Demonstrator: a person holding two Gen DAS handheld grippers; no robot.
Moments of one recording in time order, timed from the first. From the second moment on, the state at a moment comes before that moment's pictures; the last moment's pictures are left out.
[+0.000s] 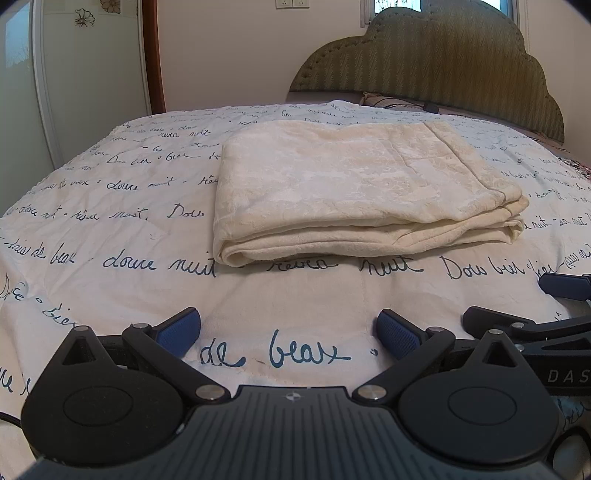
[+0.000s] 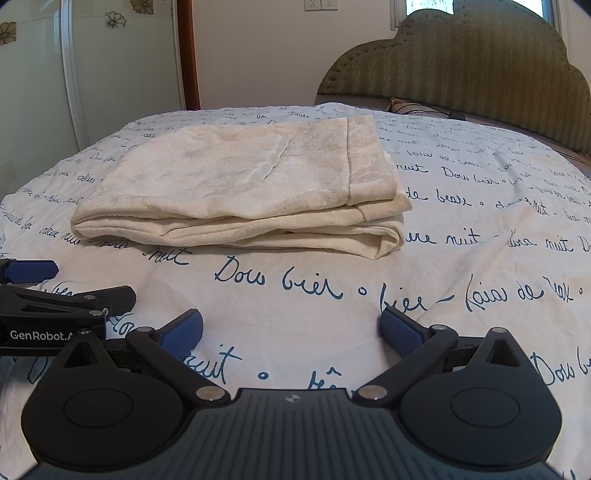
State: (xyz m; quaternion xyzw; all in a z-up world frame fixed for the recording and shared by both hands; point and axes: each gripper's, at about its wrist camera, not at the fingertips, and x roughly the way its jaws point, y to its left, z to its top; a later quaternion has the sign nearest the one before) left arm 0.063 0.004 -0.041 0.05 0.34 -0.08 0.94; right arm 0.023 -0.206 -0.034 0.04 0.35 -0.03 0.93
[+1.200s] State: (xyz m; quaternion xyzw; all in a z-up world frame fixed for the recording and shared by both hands) left arm 0.063 0.004 -0.041 0.05 0.34 -0.09 0.94; right arm 0.018 -0.217 -0.034 0.06 0.35 -0.08 0.93
